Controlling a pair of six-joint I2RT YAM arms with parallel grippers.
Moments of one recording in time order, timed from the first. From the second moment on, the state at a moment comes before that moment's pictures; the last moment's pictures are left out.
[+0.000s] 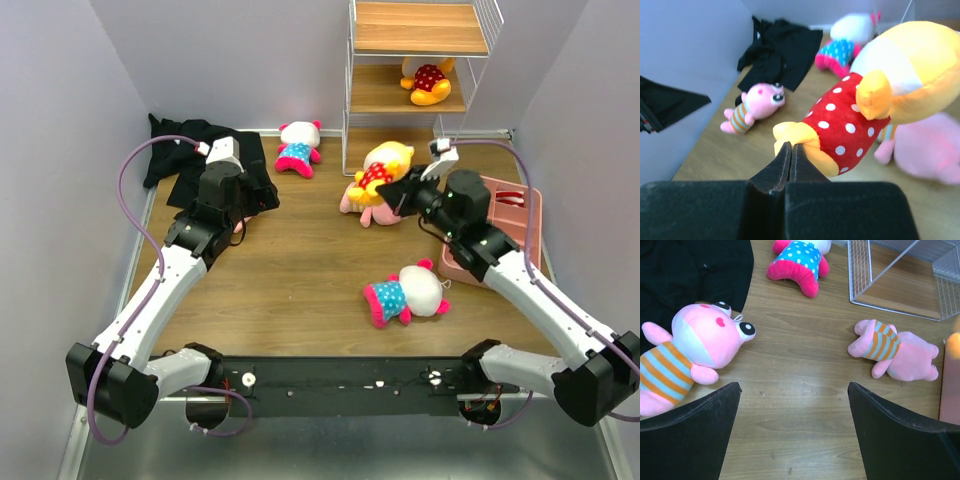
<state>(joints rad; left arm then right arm) -0.38 1.14 1.08 -0.38 -0.21 -0.48 0.54 1.12 0.96 -0.01 -0.08 0.46</state>
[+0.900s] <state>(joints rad) -0.38 1.14 1.08 -0.38 -0.20 -0.49 0.29 1.50 1.33 0.23 -0.40 0.29</state>
